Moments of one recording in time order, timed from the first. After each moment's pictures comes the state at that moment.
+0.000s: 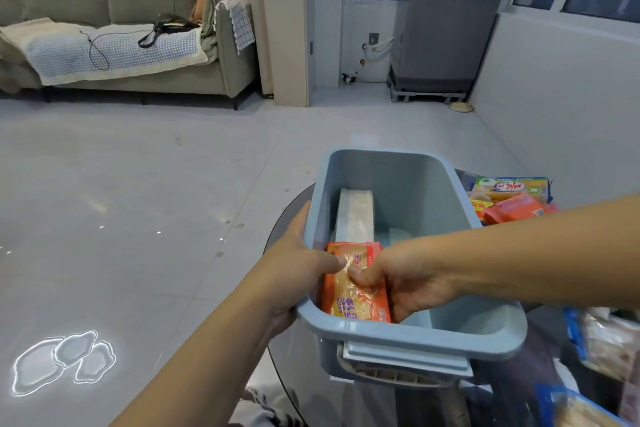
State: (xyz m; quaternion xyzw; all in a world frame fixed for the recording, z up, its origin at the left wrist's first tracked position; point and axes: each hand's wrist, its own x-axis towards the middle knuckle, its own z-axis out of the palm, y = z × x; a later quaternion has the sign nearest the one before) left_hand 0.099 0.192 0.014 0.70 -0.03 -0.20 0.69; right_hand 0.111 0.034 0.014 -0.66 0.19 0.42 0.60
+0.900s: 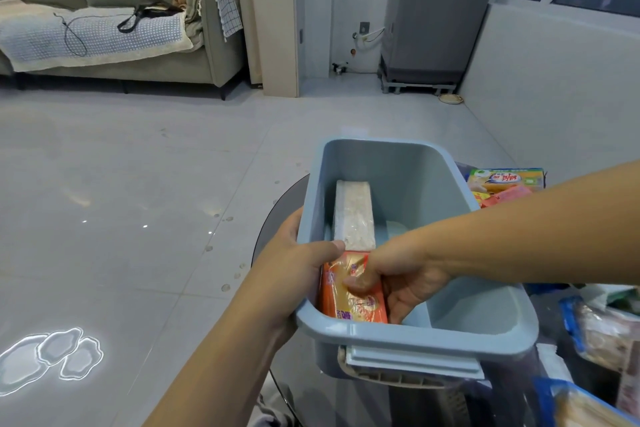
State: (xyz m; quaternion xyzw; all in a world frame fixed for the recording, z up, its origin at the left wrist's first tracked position) left_hand 0.092 0.188 0.006 0.67 0.03 -0.17 0.72; right_hand 0.129 0.033 0.009 -0.69 0.17 0.52 0.47
